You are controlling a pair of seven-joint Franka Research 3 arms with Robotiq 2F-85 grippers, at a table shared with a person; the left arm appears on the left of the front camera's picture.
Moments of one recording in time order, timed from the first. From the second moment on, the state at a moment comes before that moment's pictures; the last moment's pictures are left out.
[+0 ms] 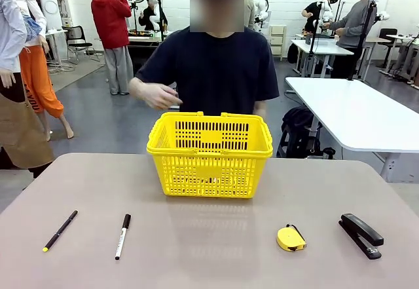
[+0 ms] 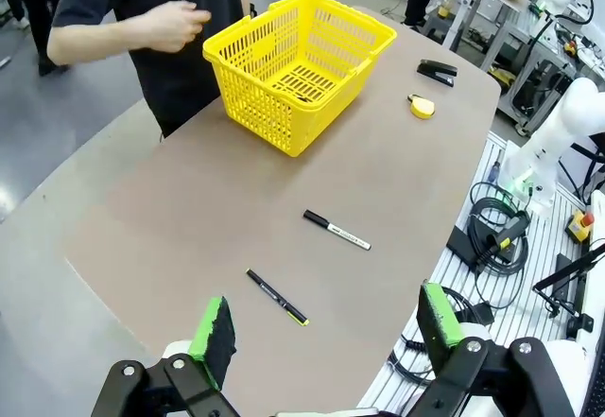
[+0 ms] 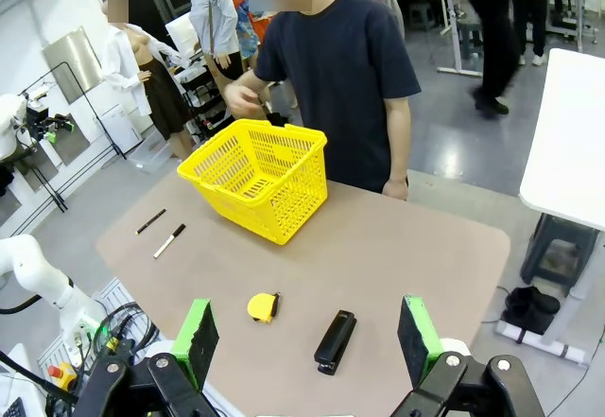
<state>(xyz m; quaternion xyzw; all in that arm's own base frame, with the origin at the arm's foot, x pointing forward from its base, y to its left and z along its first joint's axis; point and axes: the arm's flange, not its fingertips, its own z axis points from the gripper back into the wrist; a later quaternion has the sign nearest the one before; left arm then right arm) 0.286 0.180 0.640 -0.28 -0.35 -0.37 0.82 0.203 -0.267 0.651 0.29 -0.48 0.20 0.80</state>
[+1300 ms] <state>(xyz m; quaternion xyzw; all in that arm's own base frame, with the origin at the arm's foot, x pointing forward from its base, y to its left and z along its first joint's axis) 0.285 0.180 0.640 -0.27 -0.35 -0.37 0.82 0.203 -0.267 0.651 0.29 -0.48 0.20 0.80</state>
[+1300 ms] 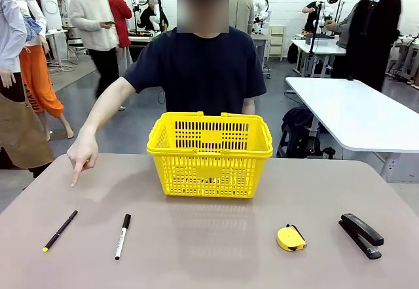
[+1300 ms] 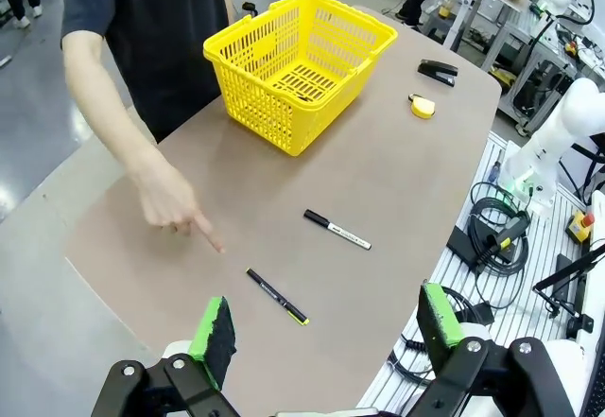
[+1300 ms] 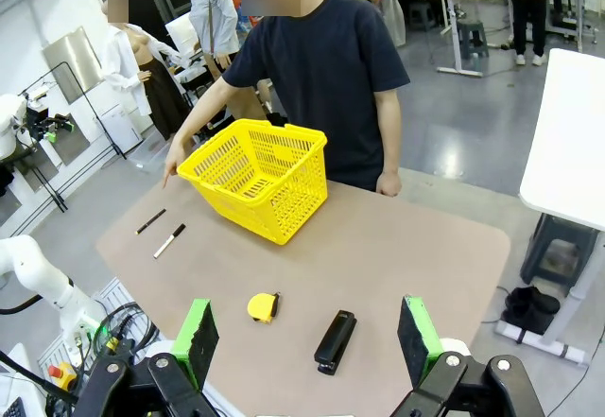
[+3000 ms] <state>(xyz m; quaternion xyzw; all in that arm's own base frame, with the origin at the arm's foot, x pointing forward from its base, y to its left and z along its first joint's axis) 0.391 -0.029 0.421 -0.02 -0.06 -0.23 0.97 0.202 -0.266 0.652 0.29 -0.48 0.20 0.80</state>
